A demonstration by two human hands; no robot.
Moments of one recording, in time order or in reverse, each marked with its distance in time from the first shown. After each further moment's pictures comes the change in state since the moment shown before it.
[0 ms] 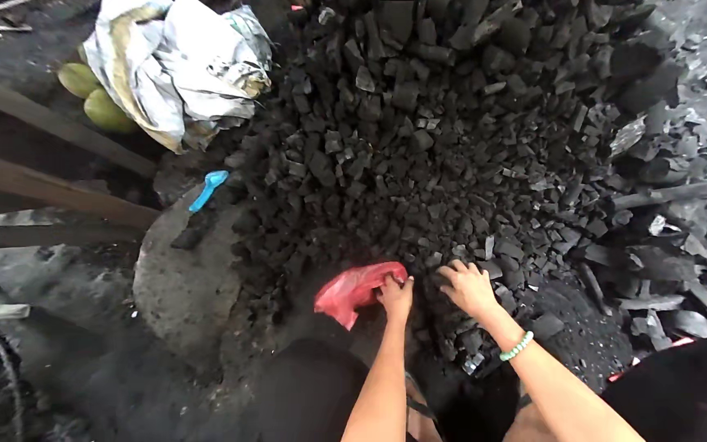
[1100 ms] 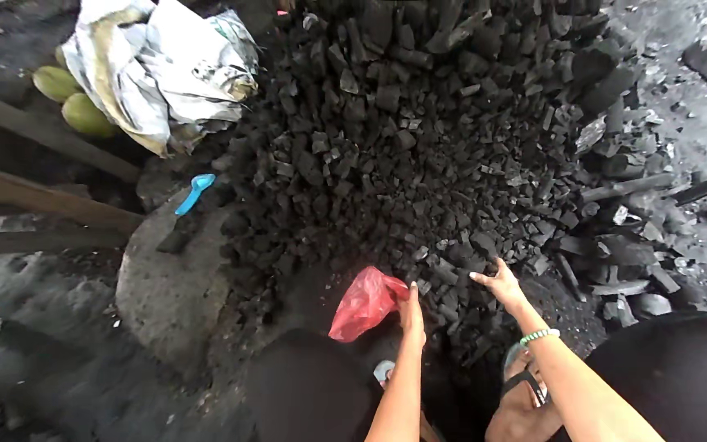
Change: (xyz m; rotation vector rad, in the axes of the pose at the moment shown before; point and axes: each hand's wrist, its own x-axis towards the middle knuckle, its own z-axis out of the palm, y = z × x) left_hand -0.077 0.005 0.039 -0.583 -0.078 -0.300; right_hand -0.043 0.091 0.007 0.819 0.275 0.370
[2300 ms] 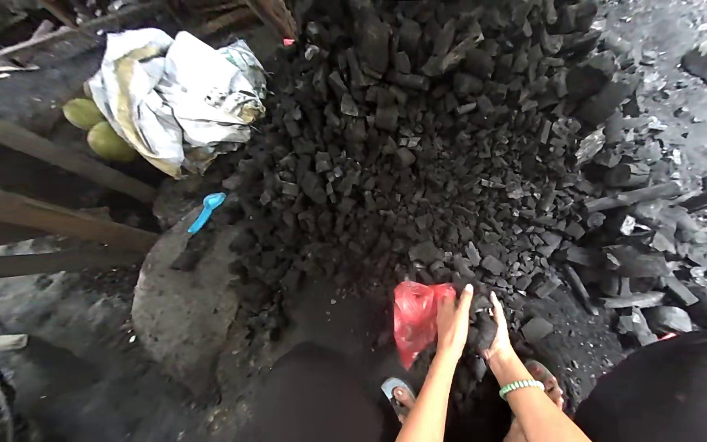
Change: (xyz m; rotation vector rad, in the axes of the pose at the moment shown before) left_hand -0.053 0.031 0.037 0.283 -0.320 0.331; right_hand -0.037 0.016 0.066 1.287 -0.047 0.229
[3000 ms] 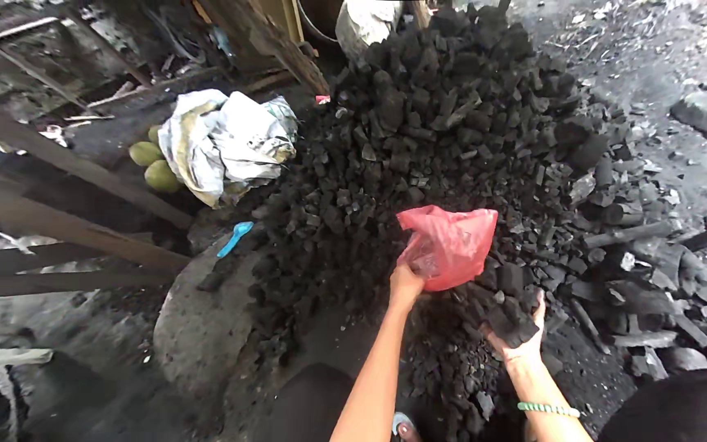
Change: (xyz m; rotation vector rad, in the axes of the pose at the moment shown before) left_hand 0.065 0.112 -0.091 0.345 0.163 0.095; right_hand -0.025 -0.074 0.073 0.308 -0.175 -0.146
